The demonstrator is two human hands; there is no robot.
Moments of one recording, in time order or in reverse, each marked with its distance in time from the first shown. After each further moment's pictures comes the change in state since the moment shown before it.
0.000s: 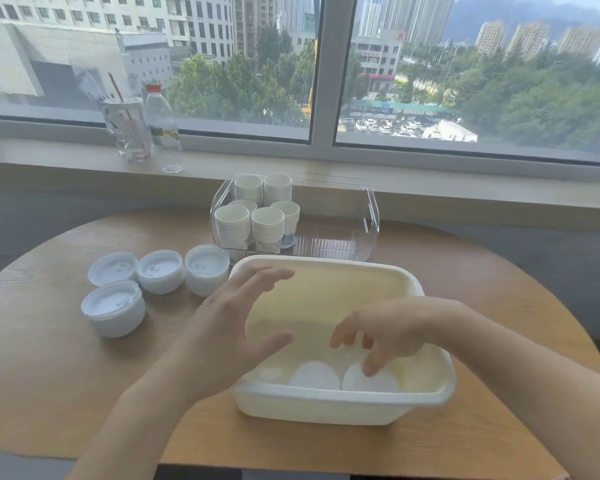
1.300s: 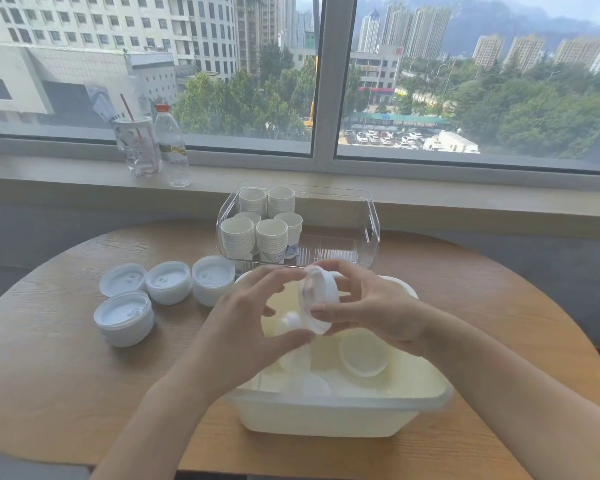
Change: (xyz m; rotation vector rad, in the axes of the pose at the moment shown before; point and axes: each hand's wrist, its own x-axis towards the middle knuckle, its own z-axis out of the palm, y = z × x) left_hand 0.012 0.011 0.001 -0.080 0.049 0.004; right_hand -0.017 -0.033 -0.004 1.354 0.464 -0.406
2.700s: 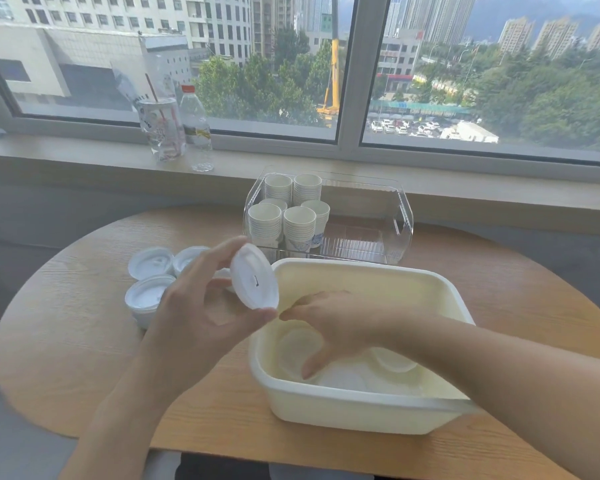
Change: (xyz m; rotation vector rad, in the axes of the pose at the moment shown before) left_hand -0.041 -0.030 -0.057 -0.124 0.269 -0.138; right_hand 0.082 0.035 0.053 -1.466 -0.374 -0.055
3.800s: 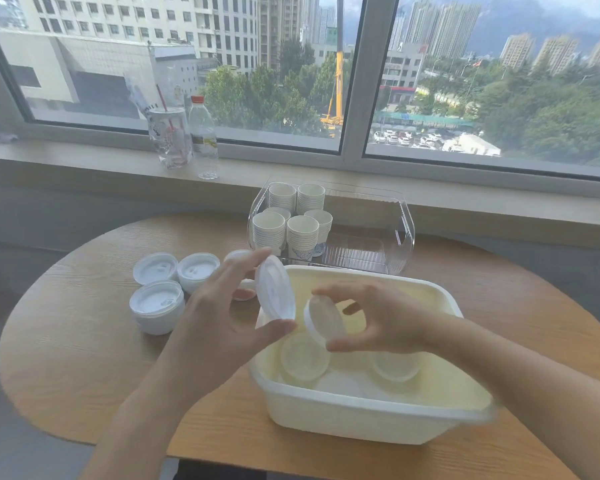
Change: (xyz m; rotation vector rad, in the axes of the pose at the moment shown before) left_hand 0.004 0.004 0.013 0.005 -0.055 0.078; right_hand -0.054 0.030 -0.010 0.401 0.353 0.026
